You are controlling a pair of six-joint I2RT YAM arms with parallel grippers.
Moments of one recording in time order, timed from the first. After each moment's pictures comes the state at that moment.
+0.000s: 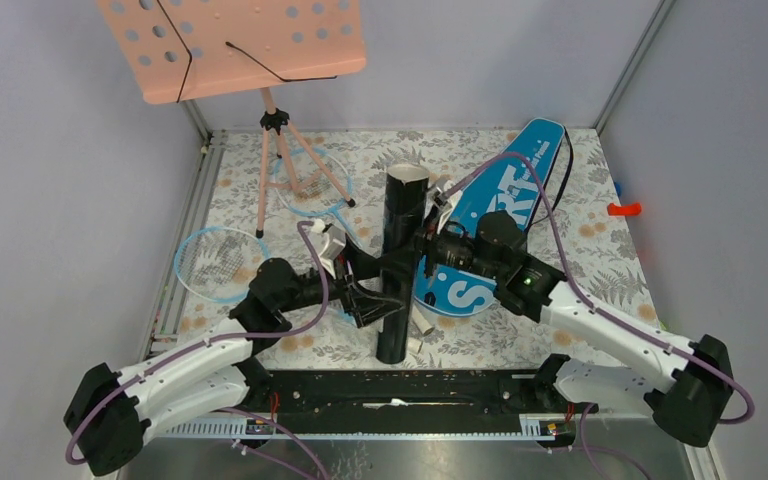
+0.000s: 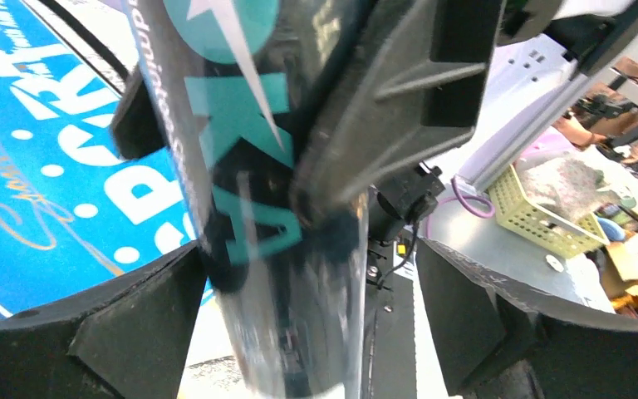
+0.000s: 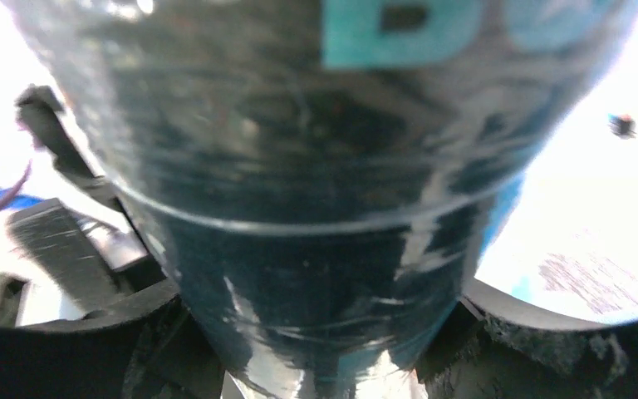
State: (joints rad) left arm -0.78 0.85 0.42 0.57 0.58 -0.50; right arm 0.84 1.09 0.82 0.24 -0.41 0.44
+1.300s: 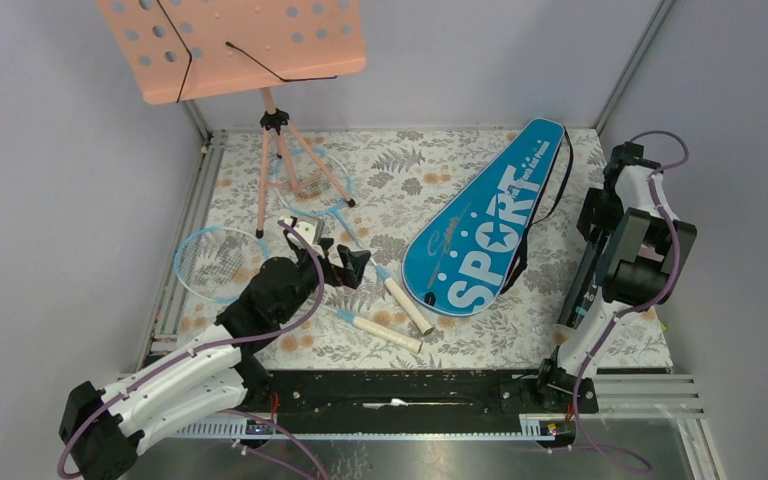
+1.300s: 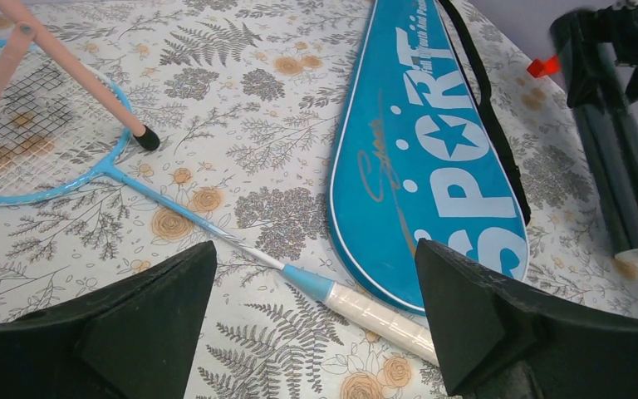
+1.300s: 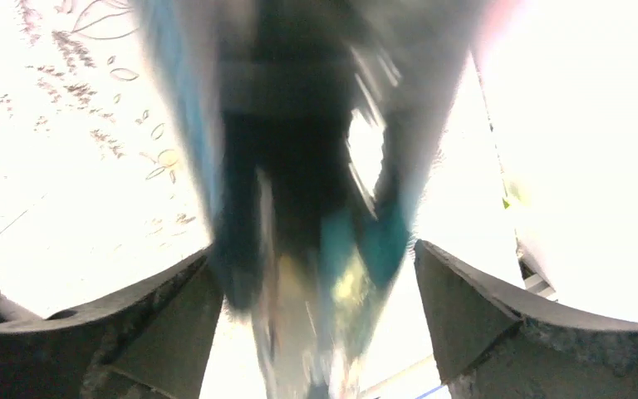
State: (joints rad) left arm -0.78 0.74 0.46 0.17 -0.22 -0.28; right arm -0.36 1.95 1.53 -0.95 0.31 0.08
